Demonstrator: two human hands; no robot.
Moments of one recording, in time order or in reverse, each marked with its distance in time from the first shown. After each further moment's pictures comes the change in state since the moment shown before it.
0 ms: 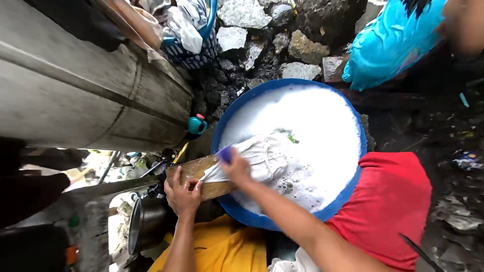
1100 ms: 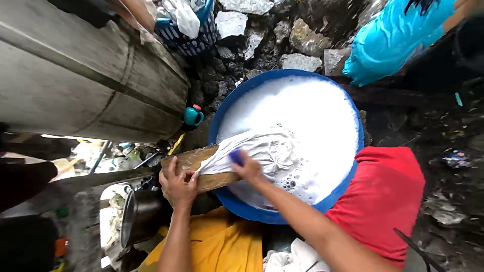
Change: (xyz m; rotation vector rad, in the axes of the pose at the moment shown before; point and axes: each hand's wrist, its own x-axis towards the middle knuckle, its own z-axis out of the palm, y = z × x) left_hand 0.002 0.000 0.000 -0.035 -0.015 0.002; right_hand -0.028 0.047 -0.012 -0.071 -0.021 -0.039
